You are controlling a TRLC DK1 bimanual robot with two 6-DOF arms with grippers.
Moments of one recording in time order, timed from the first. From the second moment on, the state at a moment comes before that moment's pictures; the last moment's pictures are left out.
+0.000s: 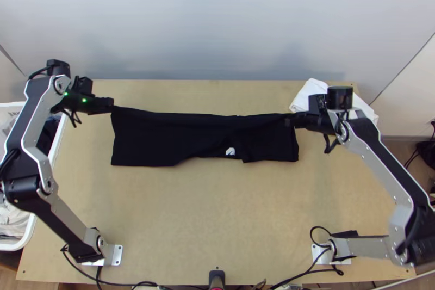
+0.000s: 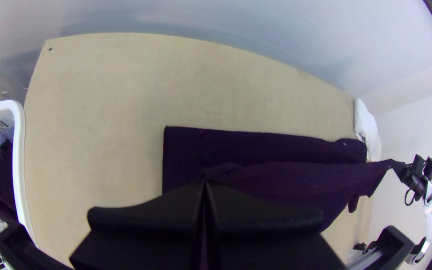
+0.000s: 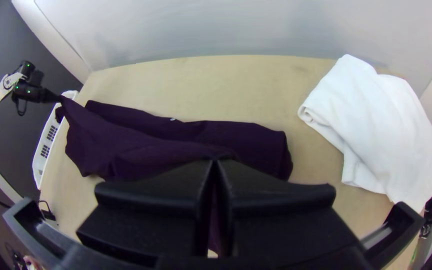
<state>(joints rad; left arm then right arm) 0.24 1.87 1.71 -1.00 0.41 0.15 0.16 1.45 1.15 -0.47 -0.32 0.12</state>
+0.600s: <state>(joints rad) 0.28 1.96 1.81 -0.93 0.36 -0.02 0.15 1.52 1.22 -0.26 -0.04 0.23</state>
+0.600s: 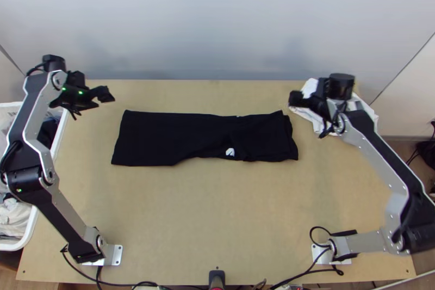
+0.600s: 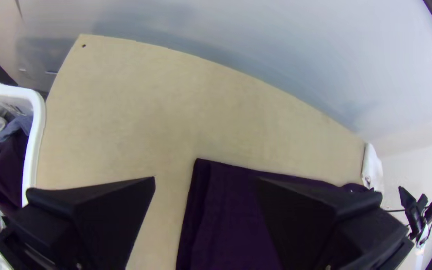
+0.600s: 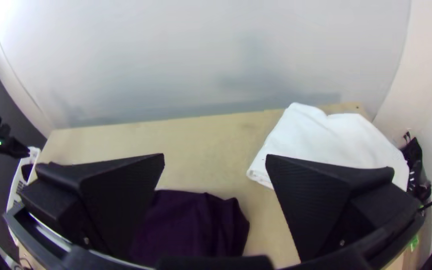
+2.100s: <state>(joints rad) 0.25 1.92 1.26 -0.64 0.59 0.18 -0.24 1.53 1.55 -0.72 -1.02 0.90</state>
